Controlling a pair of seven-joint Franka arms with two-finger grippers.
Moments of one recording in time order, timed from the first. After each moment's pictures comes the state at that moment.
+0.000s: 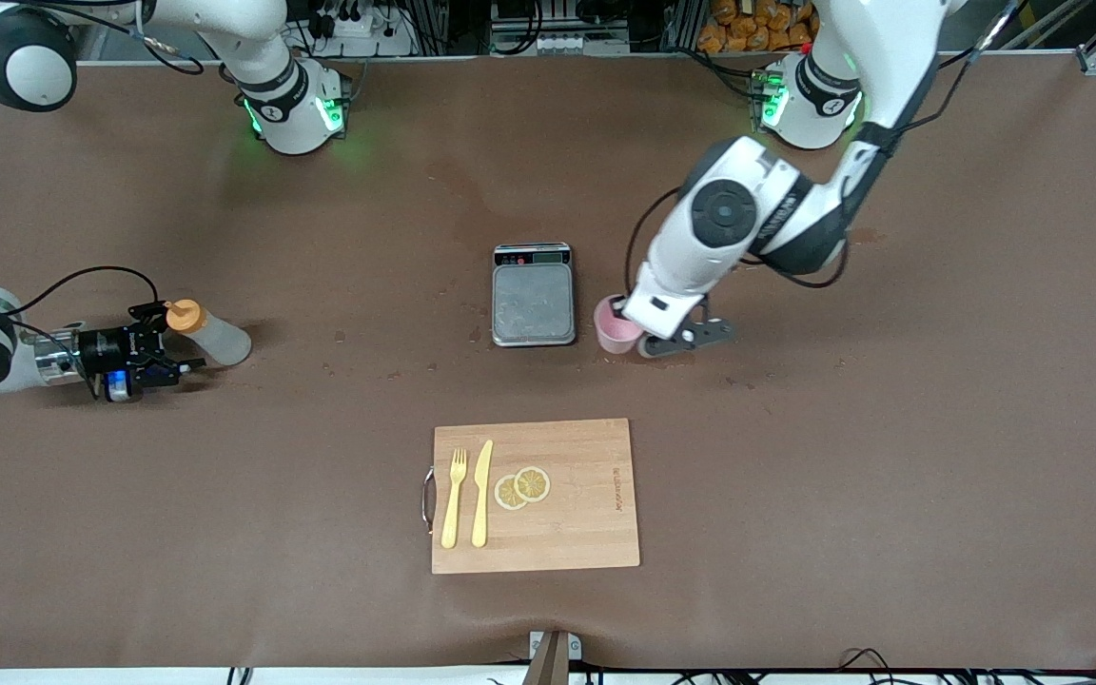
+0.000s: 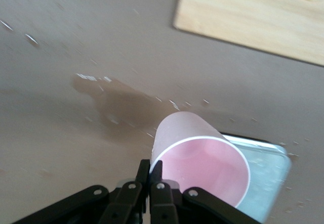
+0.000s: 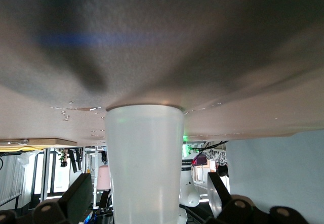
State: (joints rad) left arm -0.26 0.42 -0.46 -1.82 0.02 2.20 -0.95; right arm -0.60 0.92 0.07 -1.53 0.66 1.39 0.49
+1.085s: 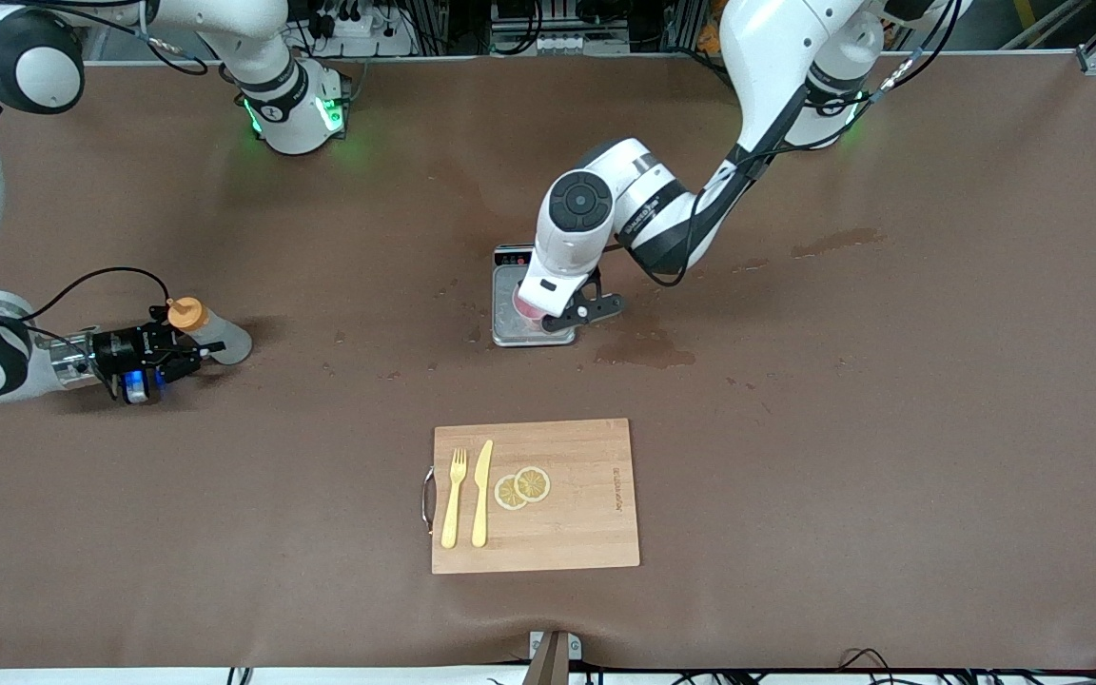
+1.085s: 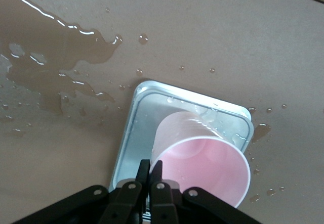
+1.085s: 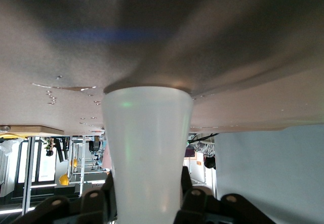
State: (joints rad) left arm -0.57 0.60 -0.33 -1.64 0.02 2.20 -1.18; right arm -0.57 0.92 0.07 -1.53 0.66 1.35 0.46
